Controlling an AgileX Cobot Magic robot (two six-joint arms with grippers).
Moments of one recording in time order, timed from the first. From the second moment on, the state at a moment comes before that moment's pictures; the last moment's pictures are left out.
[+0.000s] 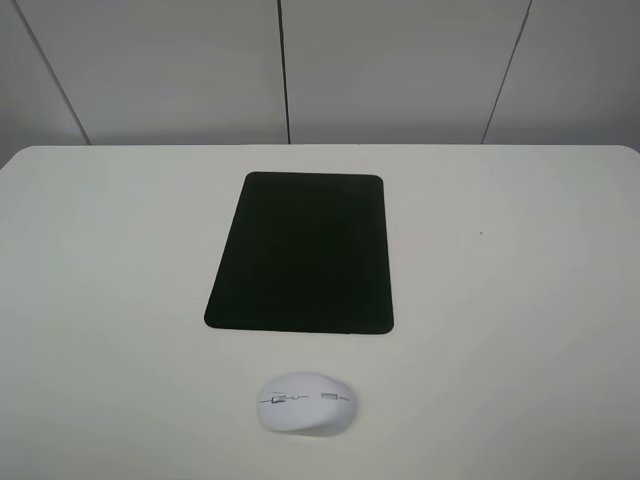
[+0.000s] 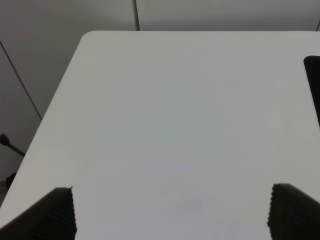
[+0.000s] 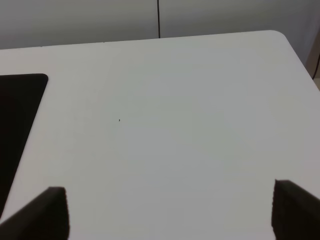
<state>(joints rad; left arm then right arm) -0.06 -0.01 -0.51 0.10 1.08 -0.11 -0.05 -0.01 -0.51 -0.08 1.07 0.09</state>
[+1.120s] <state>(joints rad) -0.06 -0.01 -0.51 0.10 1.08 -0.11 -0.05 -0.01 -0.51 -0.08 1.07 0.09</state>
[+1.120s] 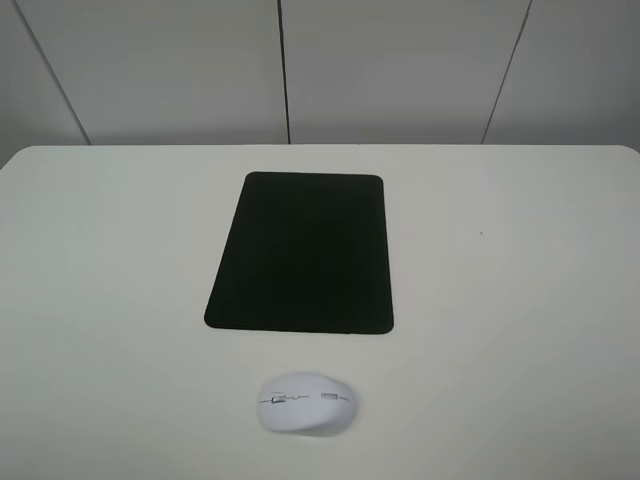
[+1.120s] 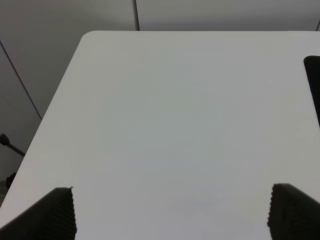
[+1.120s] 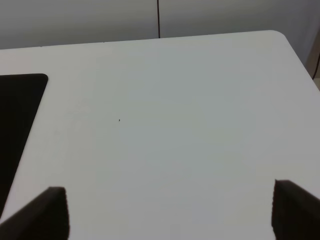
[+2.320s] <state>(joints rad) -0.06 -0.01 -0.51 0.10 1.08 -0.11 0.00 0.65 -0.58 -0.02 0.77 -0.02</state>
